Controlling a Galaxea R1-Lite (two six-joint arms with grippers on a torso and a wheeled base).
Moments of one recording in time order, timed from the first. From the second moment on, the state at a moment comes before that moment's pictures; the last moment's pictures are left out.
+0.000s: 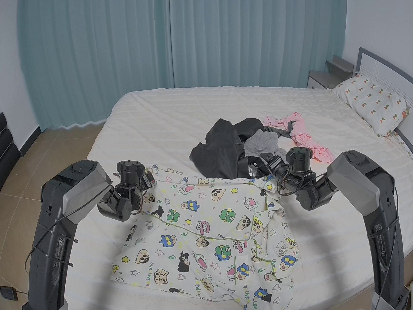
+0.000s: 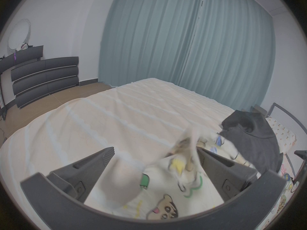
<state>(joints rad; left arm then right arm) -0.16 2.66 -1.42 -0.83 0.40 -0.48 0.24 2.62 -1.50 -0.82 -0.05 1.04</state>
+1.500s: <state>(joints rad) -0.06 2.37 -0.94 -0.84 0.05 -0.70 0.11 2.40 -1.17 -0.90 0.38 1.13</state>
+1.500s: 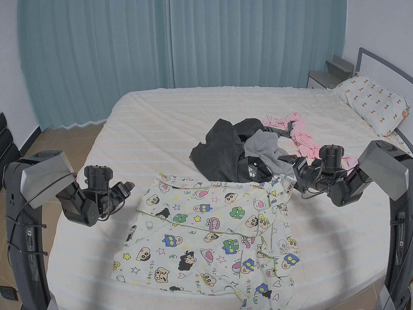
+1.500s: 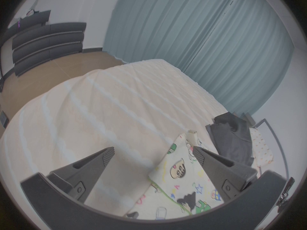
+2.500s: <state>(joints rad) -0.08 2.28 -0.68 -1.02 -0.04 -0.78 0.02 2.33 -1.12 -0.41 0.37 0.66</state>
